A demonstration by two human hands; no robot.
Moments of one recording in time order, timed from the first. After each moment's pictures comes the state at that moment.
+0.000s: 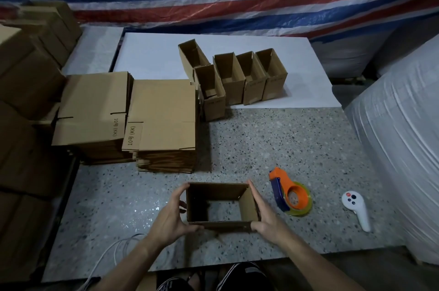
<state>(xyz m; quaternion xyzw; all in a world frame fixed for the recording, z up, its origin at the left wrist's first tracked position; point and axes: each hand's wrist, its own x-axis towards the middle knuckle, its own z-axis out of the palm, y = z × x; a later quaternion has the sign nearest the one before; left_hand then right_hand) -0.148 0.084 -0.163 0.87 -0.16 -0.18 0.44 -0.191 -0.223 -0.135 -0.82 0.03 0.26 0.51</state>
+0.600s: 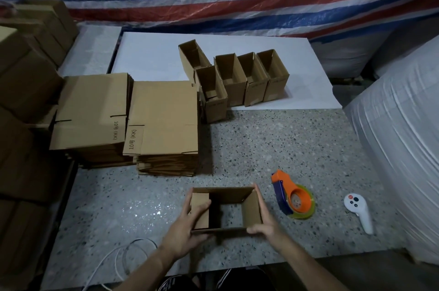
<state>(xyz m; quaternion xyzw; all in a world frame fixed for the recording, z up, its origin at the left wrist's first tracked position) -0.159 0.073 -0.194 0.86 -0.21 -0.20 0.42 -0.194 -0.206 -0.136 -0.70 0.12 0.25 0.66</state>
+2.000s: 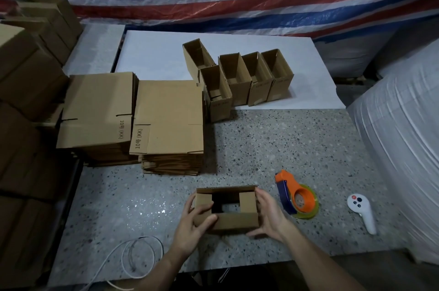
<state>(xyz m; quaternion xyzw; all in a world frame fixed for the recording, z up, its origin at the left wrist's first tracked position) -0.166 0.054 -0.183 0.78 0.01 -0.18 0.60 -0.155 -0.193 -0.135 -0.51 0.40 0.30 0.70</state>
